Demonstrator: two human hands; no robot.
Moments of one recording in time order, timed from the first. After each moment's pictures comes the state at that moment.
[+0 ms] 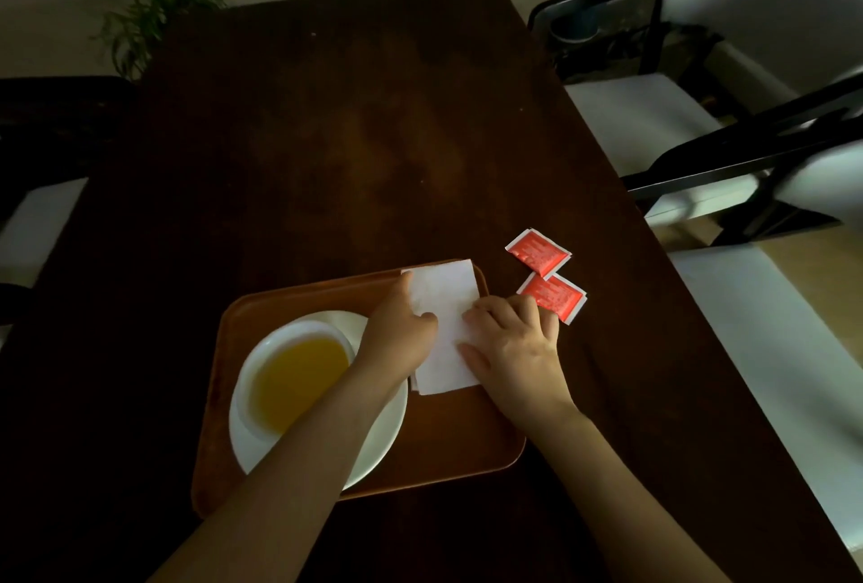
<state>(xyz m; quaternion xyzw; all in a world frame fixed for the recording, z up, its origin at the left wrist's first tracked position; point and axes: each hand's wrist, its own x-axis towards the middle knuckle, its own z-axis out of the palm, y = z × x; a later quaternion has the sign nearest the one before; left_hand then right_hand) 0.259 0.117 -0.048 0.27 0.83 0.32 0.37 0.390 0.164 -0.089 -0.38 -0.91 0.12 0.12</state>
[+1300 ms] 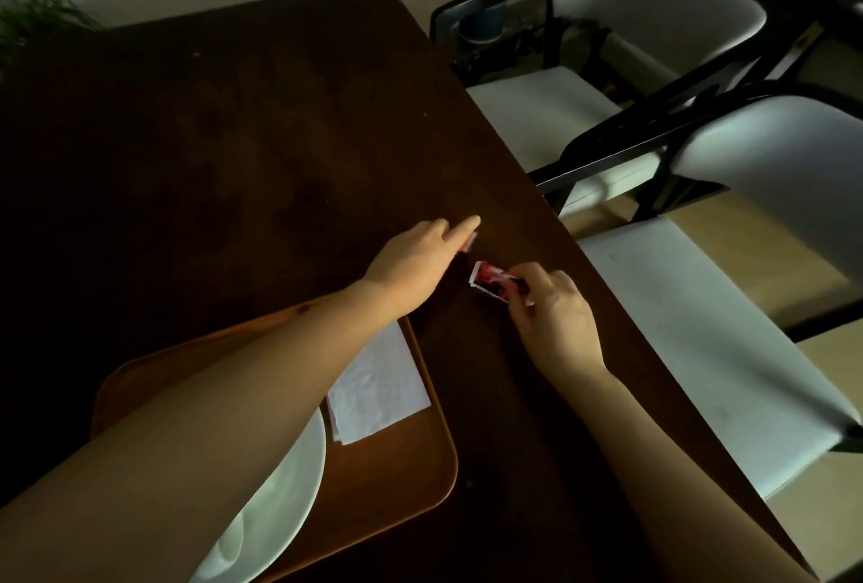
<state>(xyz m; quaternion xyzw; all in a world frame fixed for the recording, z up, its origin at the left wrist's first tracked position) 0.275 0.252 -0.081 0.76 0.65 0.06 0.01 0.458 0.240 -0.079 -0.51 -0.81 0.19 0.23</state>
